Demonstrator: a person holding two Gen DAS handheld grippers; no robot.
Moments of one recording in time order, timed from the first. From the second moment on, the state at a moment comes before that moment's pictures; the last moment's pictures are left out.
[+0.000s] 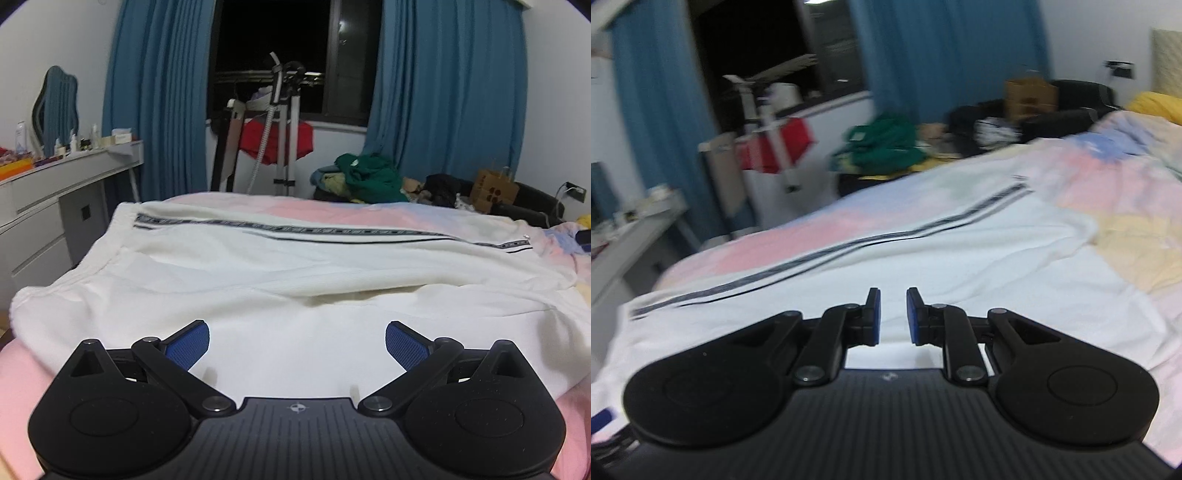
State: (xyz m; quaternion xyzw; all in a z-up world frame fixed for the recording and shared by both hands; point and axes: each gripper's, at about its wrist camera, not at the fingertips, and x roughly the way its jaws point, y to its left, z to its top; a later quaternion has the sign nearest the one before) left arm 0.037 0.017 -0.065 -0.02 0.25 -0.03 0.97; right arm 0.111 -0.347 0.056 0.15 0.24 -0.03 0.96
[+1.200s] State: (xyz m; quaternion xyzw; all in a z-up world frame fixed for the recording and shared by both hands) left arm 0.041 0.057 -0.074 -0.14 0.33 0.02 0.93; right arm 0.050 -0.305 0.028 0.10 0.27 0.00 0.96
